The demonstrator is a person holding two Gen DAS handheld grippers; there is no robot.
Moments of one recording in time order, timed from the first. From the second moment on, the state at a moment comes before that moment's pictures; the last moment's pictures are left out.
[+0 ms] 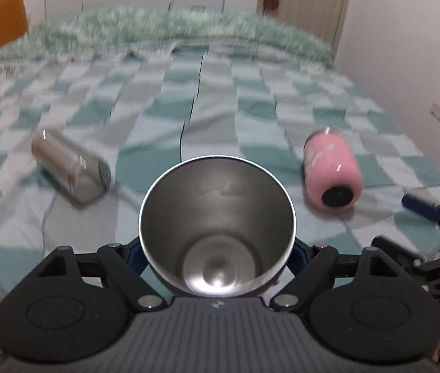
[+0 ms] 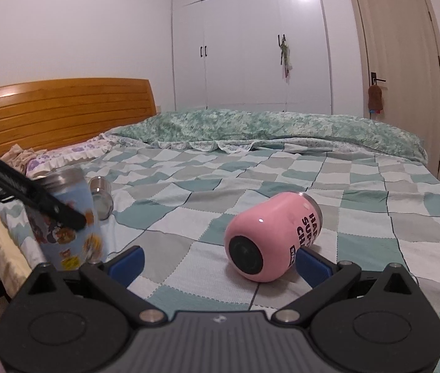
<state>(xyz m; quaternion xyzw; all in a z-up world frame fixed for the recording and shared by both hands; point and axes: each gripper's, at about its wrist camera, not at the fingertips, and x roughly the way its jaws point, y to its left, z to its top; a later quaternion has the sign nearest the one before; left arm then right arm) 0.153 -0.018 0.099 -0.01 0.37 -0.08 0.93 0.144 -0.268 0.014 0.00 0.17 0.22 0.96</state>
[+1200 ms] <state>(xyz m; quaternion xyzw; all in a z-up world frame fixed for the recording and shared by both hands) 0.269 -0.106 0.042 0.04 0.32 -0.12 0.94 0.174 -0.318 -0.007 0.02 0.15 0.12 0.98</state>
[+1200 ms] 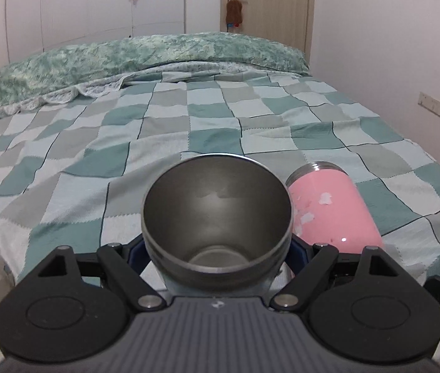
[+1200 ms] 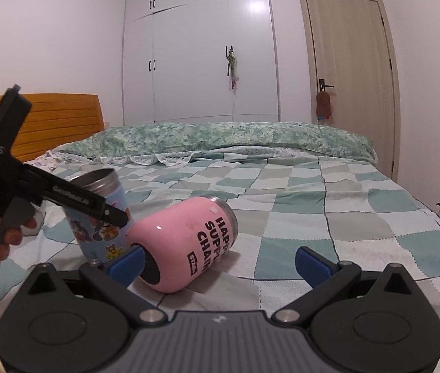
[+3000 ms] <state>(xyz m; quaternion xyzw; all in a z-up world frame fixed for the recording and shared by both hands) 0.002 -0.026 -0.009 0.02 0.06 -0.01 1.00 0.032 -0.202 -0.034 -0.03 0.03 0.10 0.99</state>
